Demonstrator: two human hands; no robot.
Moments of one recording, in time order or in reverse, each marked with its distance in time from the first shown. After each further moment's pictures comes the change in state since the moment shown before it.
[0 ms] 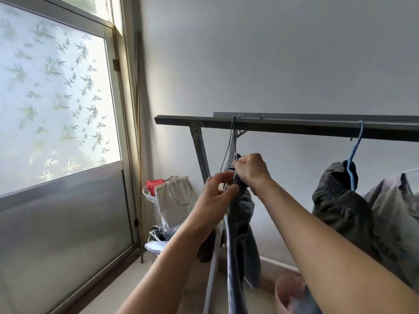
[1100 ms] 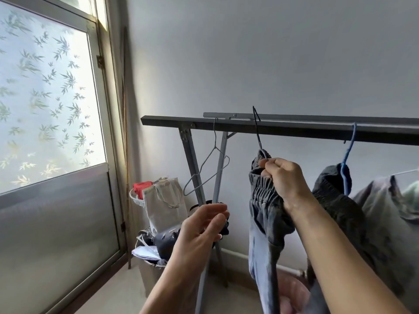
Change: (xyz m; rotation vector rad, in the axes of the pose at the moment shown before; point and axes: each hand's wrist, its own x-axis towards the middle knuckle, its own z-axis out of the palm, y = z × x) left_hand -0.041 -0.024 -0.005 -0.138 0.058 0.010; right_hand -0.023 0.034 -0.057 0.503 0.119 -0.033
